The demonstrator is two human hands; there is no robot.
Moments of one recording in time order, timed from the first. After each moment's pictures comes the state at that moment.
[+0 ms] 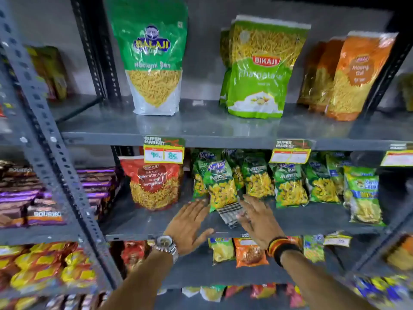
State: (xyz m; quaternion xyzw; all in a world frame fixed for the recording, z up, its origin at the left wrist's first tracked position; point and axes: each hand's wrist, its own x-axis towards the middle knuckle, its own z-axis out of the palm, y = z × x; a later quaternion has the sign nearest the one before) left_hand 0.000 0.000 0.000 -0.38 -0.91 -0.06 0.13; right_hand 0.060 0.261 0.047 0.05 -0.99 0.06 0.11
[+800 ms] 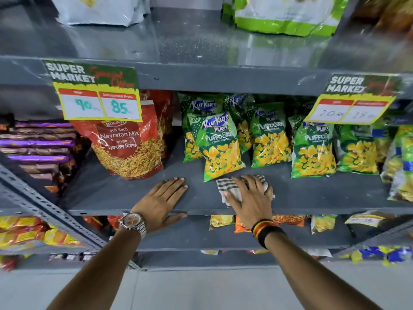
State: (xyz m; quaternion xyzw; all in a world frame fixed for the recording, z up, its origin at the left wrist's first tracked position) left_hand -0.086 -0.028 -0.109 -0.39 -0.92 0.00 0.07; right_hand -0.029 0.281 -0.087 -0.05 -0.99 0.07 0.10
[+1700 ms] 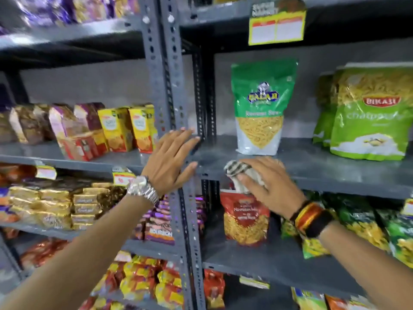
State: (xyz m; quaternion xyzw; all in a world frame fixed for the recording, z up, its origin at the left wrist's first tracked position) left_hand -0.016 -0.303 0.297 -0.28 -0.85 0.05 0.44; right_hand 0.009 -0.002 0.269 0.29 -0.88 0.24 0.30
